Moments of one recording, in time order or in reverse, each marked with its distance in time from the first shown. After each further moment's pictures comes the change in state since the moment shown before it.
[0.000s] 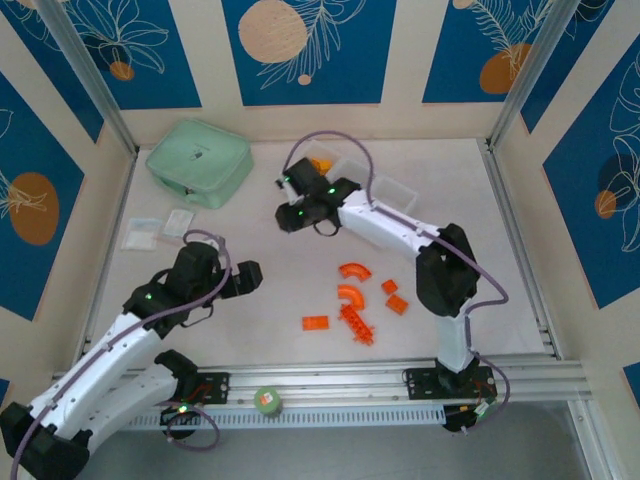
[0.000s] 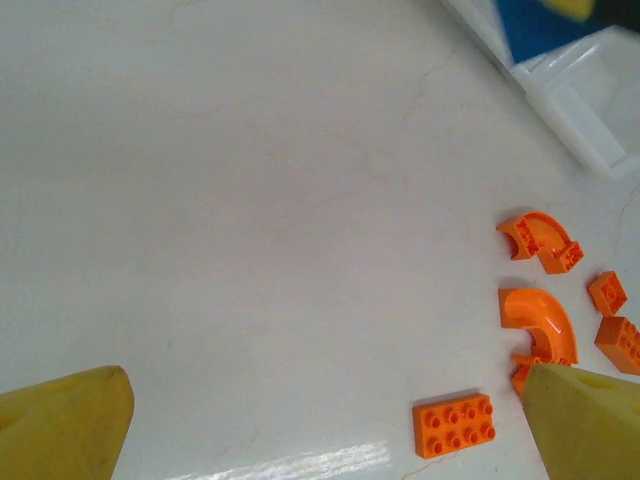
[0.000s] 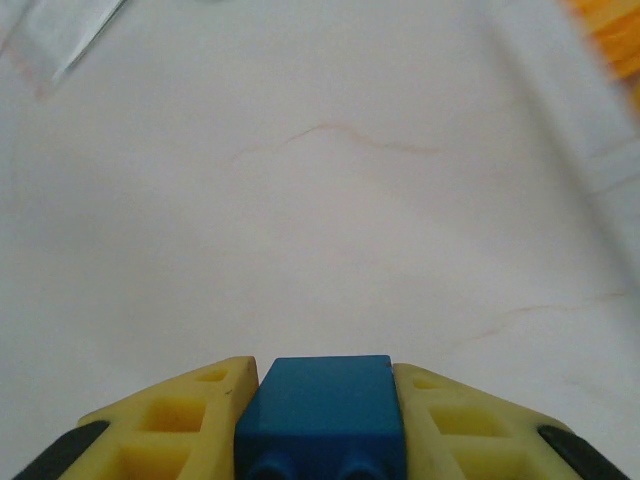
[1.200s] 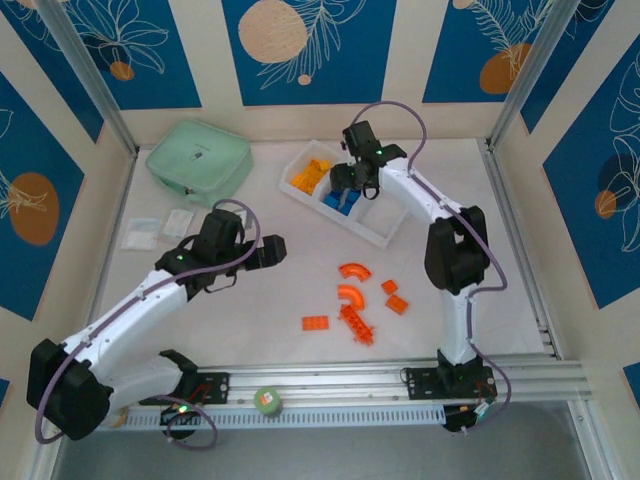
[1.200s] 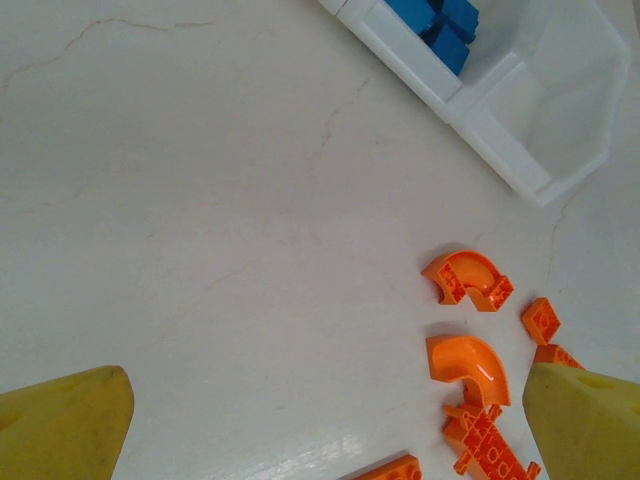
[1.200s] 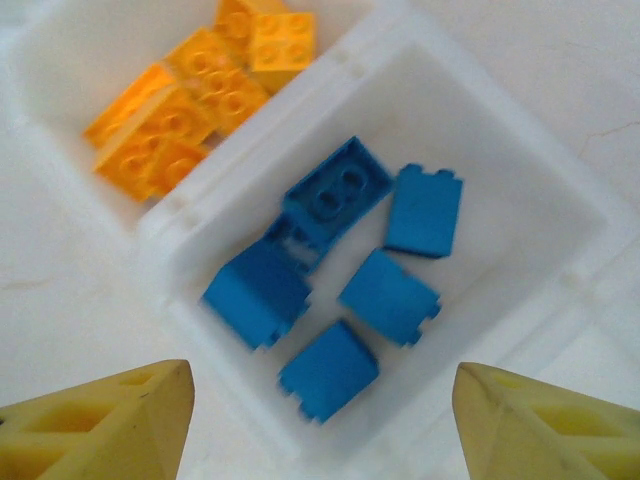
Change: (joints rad) left arm 0.008 0.302 0.147 0.189 0.106 0.039; right arm -0.277 0.062 0.092 -0.071 0.129 -0.066
